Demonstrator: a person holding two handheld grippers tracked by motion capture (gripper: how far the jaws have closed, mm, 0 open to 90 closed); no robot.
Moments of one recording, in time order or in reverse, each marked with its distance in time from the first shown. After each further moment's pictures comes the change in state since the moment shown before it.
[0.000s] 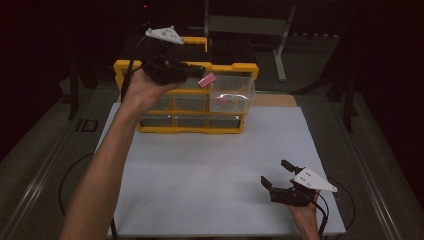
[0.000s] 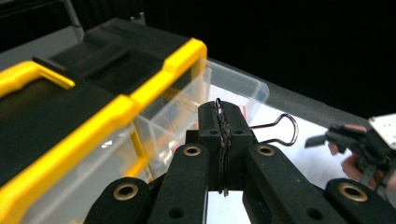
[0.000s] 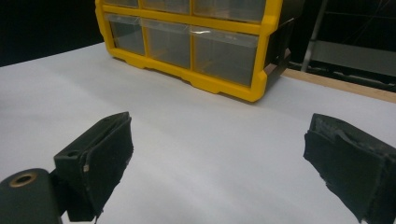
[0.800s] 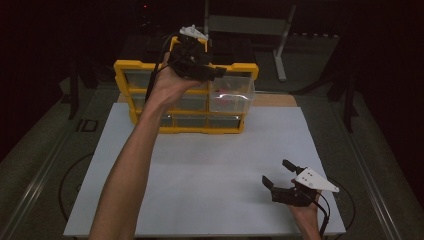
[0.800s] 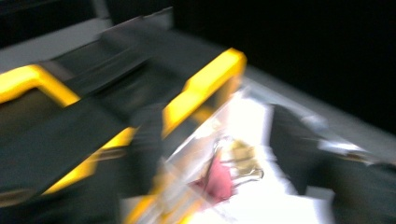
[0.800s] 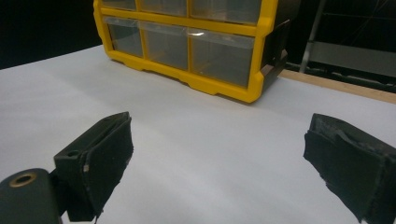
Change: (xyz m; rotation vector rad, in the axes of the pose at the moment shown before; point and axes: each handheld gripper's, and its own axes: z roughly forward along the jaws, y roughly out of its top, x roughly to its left) left arm 0.007 0.005 0.052 0.037 0.139 -0.066; right arm -0.003 0.000 -0.002 -0.009 -0.006 0.003
